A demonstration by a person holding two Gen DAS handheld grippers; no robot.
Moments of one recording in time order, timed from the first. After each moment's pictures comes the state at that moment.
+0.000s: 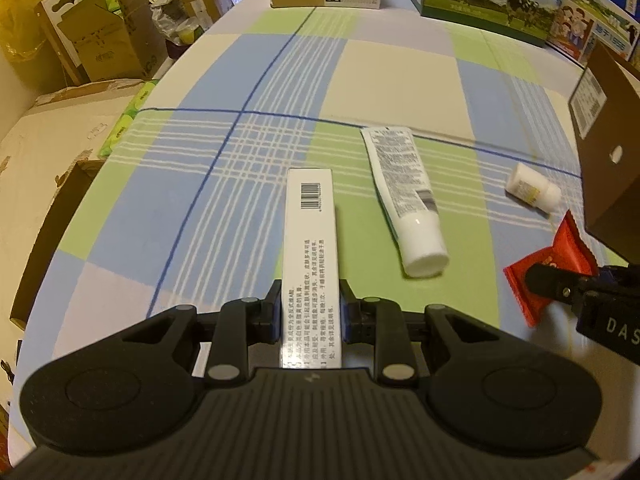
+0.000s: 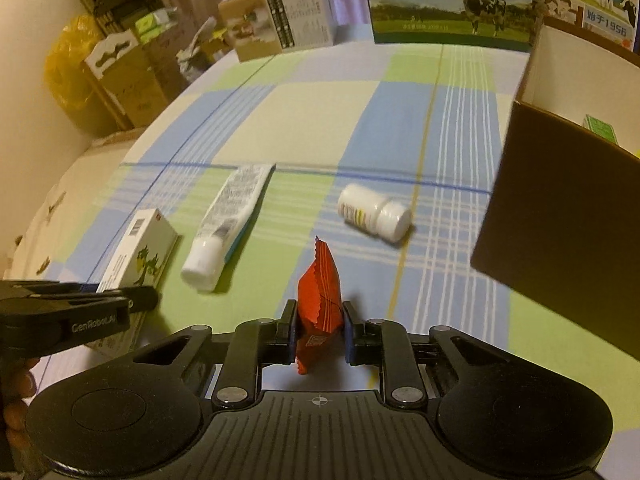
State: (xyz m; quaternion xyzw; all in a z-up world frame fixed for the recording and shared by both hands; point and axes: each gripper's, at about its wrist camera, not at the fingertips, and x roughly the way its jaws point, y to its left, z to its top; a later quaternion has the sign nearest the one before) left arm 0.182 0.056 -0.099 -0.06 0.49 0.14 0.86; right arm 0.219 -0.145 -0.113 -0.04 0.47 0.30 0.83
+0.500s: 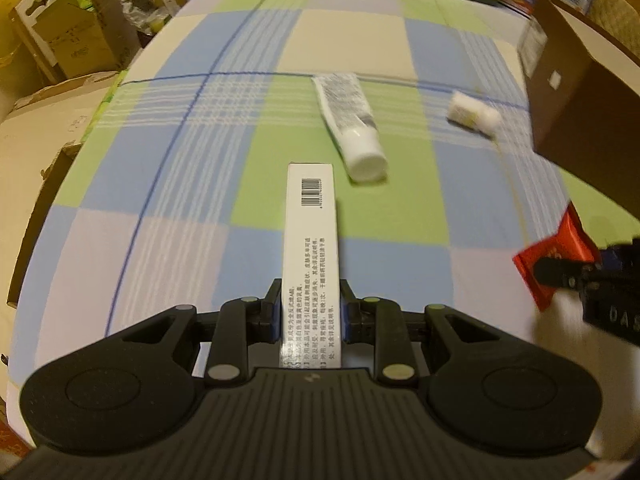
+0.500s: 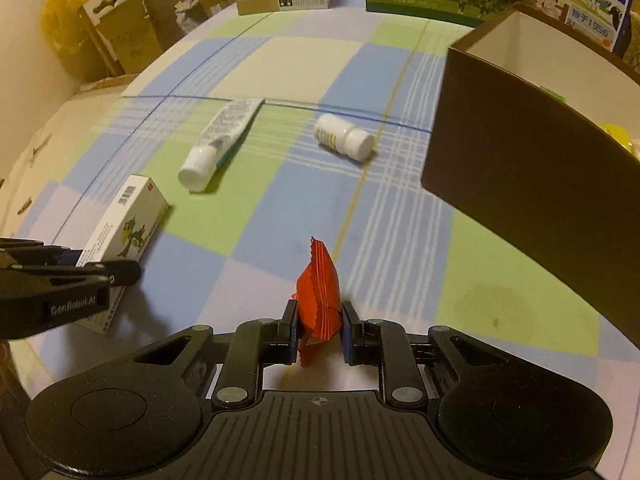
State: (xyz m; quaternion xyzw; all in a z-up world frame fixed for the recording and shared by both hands) left arm 0.133 0.020 -0.094 -0.04 0.52 0.10 0.85; right arm 0.171 -0.179 -0.101 -0.11 0.50 0.27 0.81
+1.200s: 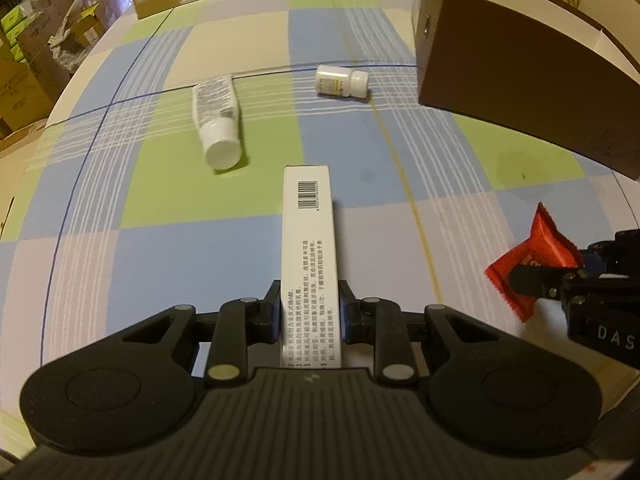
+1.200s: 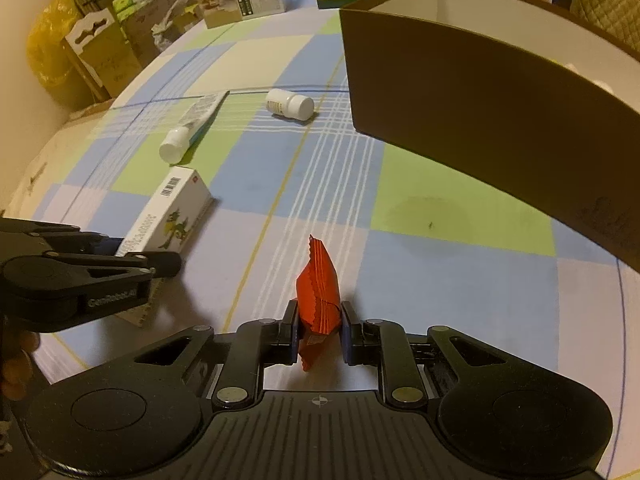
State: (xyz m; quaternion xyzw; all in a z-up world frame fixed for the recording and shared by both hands) left arm 0.126 -0.055 -0.095 0.01 0.51 0.01 0.86; right arm 0.138 -0.246 -0.098 -0.05 0.50 0.25 0.83
